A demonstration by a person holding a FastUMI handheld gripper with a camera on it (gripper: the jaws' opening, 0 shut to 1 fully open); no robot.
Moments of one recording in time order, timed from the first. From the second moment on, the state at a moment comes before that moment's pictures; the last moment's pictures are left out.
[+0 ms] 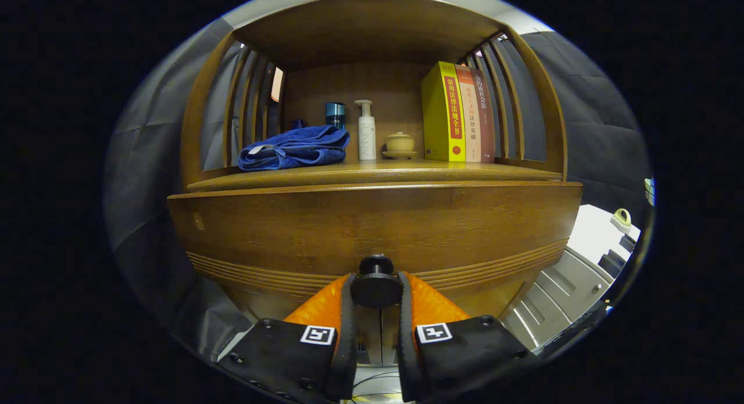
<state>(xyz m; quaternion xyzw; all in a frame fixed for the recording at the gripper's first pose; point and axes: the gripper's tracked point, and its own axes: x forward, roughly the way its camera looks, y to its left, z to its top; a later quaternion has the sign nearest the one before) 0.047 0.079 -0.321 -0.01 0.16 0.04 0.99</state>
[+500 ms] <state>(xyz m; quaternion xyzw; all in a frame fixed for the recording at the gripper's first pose) -0.035 0.072 -0.325 -0.02 0.18 0.03 0.98</state>
